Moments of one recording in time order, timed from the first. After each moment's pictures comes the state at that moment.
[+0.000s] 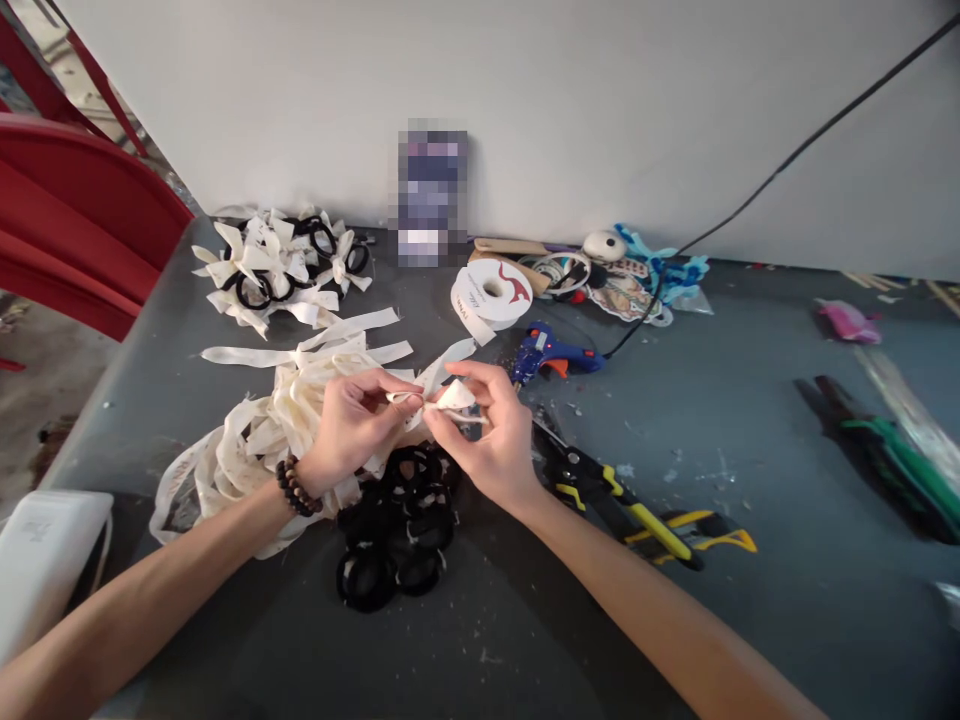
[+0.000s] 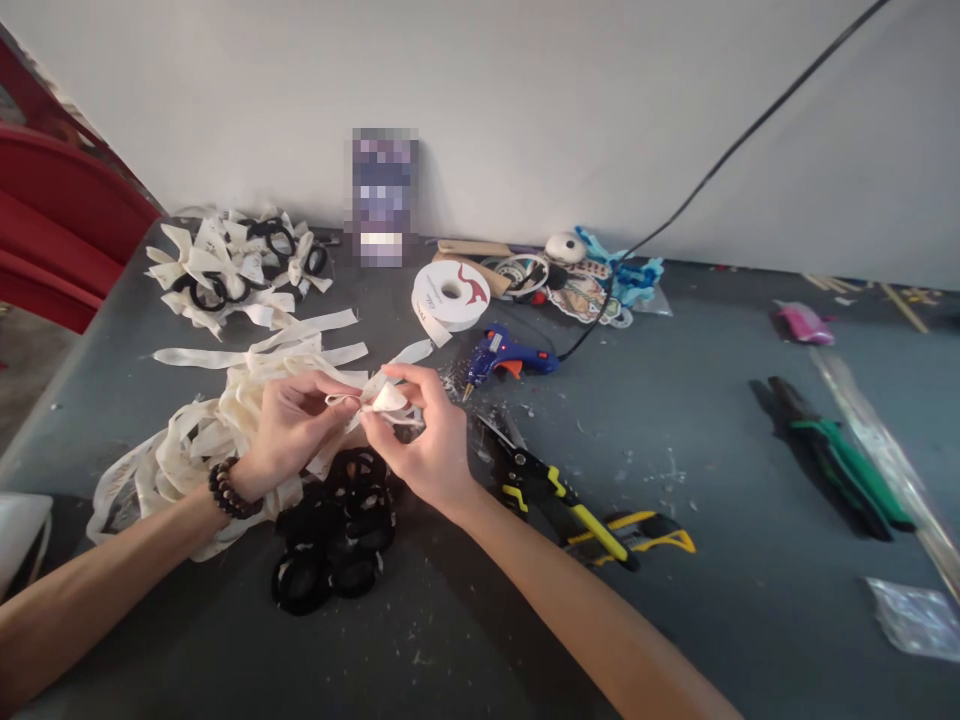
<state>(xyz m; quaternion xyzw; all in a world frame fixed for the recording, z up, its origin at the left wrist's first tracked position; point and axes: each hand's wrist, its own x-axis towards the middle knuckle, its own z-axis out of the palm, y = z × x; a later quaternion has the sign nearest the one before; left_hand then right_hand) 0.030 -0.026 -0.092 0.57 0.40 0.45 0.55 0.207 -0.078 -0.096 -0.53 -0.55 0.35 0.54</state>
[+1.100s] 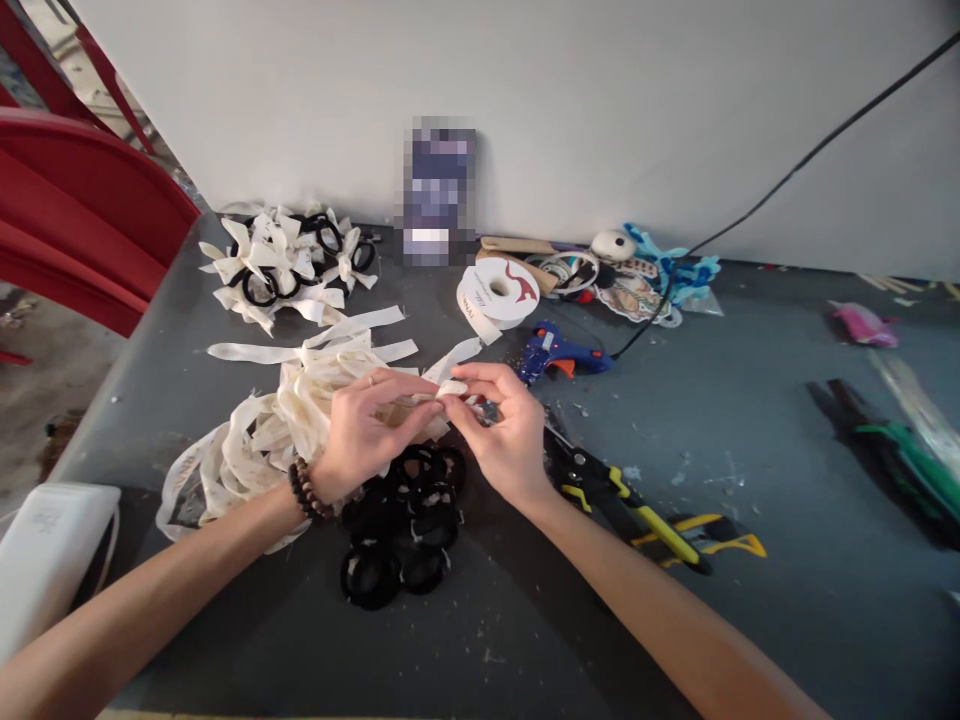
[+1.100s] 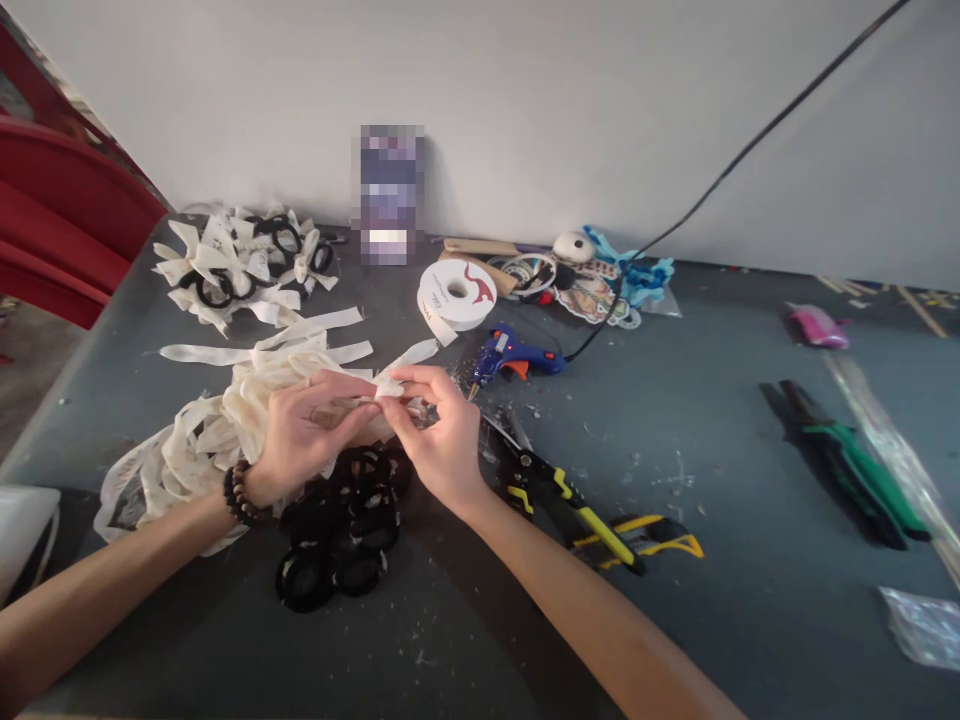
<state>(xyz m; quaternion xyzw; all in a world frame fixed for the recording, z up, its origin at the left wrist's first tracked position) 0.033 -0.035 -0.081 0.72 0.41 0.43 0.35 0.211 -0.073 -0.095 -0.57 -0.53 0.34 0.53</state>
